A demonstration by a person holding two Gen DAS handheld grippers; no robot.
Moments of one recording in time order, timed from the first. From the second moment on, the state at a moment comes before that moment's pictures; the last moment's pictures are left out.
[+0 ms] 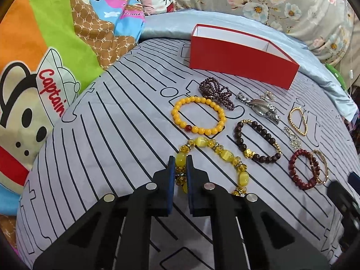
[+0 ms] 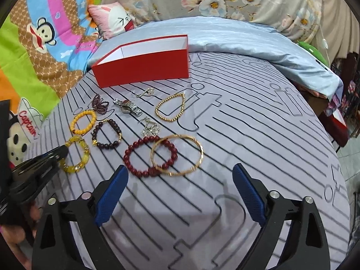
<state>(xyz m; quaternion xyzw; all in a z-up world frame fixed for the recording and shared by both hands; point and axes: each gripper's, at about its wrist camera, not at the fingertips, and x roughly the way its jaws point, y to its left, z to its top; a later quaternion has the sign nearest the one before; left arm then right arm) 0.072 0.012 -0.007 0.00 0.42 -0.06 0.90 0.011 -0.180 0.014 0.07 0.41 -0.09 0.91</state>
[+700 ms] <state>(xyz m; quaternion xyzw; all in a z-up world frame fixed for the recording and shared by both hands) 0.072 0.015 -0.008 -0.01 0.42 -0.07 0.91 0.038 -0.186 -0.002 0.08 0.42 -0.09 0.90</state>
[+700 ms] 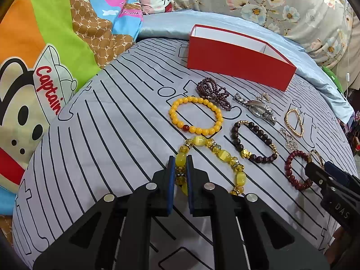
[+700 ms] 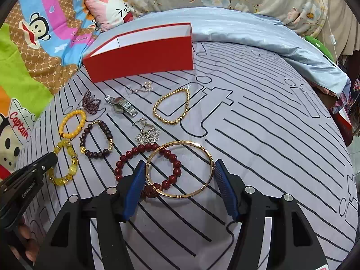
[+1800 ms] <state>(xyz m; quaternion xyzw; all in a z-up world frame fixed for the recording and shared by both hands) 0.143 -0.028 0.169 -0.02 0.32 -0.18 0.93 0.102 -0.202 0.118 0.07 0.35 -0.03 0.93</state>
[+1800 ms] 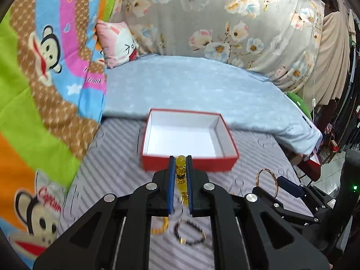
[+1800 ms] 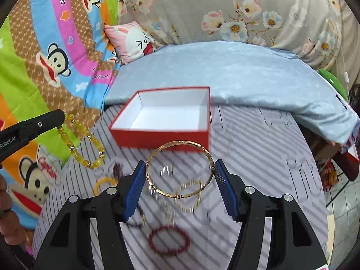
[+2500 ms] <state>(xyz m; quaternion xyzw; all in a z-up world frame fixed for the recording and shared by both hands) 0.361 -0.079 0.082 -0.01 0.38 -0.16 0.91 0.320 -0.215 0.064 0.05 0.39 -0.02 0.92</state>
